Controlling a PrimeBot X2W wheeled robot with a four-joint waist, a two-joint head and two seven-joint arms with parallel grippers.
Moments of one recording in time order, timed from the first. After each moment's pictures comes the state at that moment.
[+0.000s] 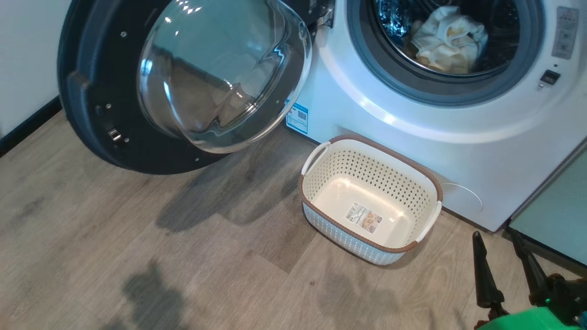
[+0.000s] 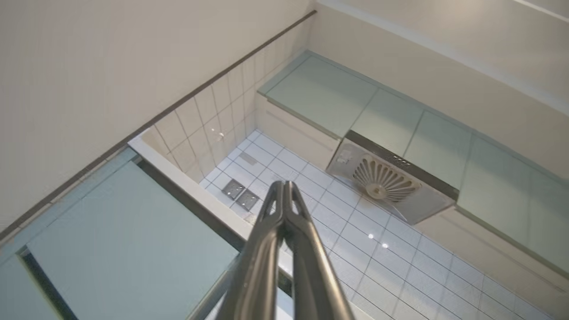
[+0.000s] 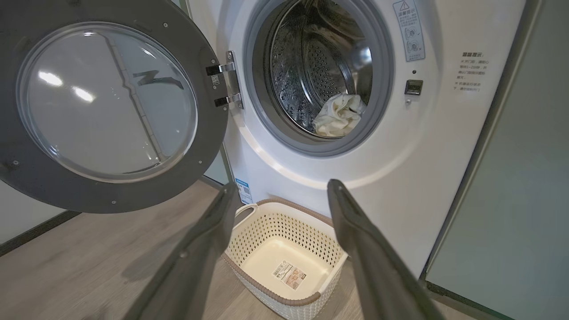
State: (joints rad) left arm -0.52 0.35 0.38 -0.27 -1.25 -0.04 -0.11; right arm 0.14 -0.03 0.05 -0.02 0.15 0.13 -0.19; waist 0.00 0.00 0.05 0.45
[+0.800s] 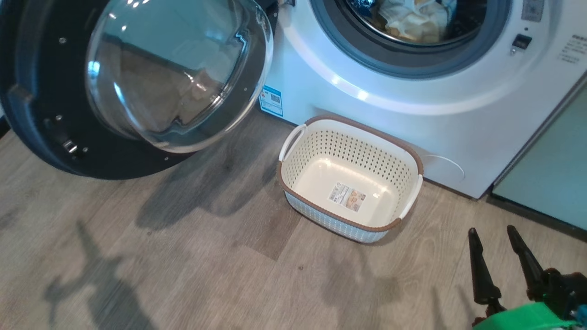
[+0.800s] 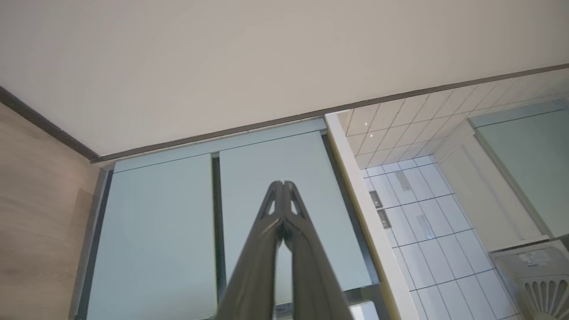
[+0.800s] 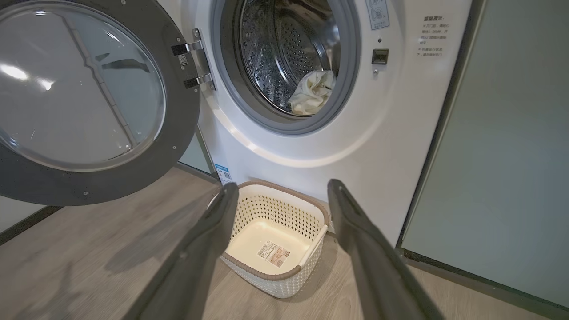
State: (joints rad) left arm -0.77 0.56 0.58 0.70 -1.49 0.00 0.07; right arm 0.13 -0.04 0.07 -0.04 0.13 0.13 -0.16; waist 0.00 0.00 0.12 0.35
